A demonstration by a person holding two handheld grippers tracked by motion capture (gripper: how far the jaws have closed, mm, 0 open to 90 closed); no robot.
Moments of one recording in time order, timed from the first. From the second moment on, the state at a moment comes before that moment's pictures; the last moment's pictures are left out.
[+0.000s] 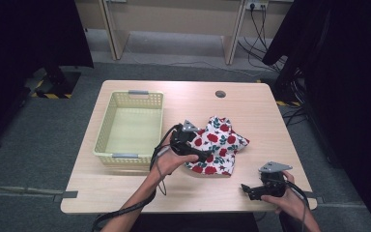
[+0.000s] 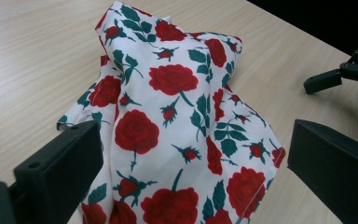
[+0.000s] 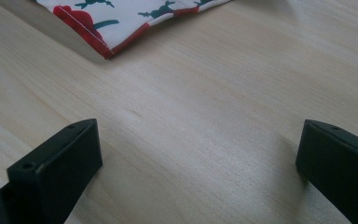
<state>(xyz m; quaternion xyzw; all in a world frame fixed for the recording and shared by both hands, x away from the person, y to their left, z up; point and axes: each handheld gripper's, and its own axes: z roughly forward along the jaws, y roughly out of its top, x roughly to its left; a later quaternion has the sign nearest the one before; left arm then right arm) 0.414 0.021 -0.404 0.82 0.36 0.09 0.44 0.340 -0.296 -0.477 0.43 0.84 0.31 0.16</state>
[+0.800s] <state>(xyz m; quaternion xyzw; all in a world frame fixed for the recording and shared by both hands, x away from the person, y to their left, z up) 0.379 0.032 -0.419 0.82 0.34 0.08 0.45 0.340 -0.295 -0.477 0.43 0.84 0.31 0.16</state>
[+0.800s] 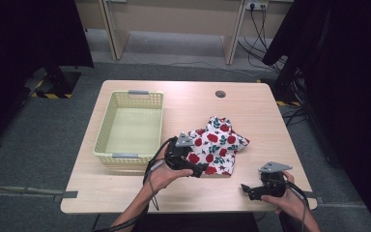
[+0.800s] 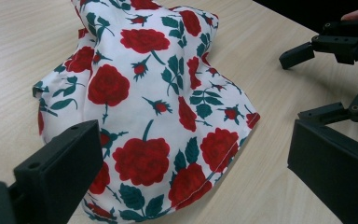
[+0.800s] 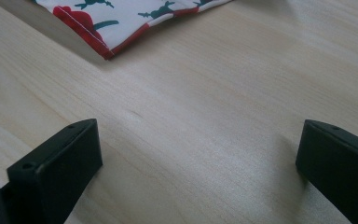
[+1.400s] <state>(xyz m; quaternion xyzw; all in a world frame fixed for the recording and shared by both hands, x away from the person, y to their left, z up) 0.358 0.048 -0.433 0.82 0.34 0.09 0.46 0.340 -0.295 -0.477 0.43 0.84 0.31 0.16</state>
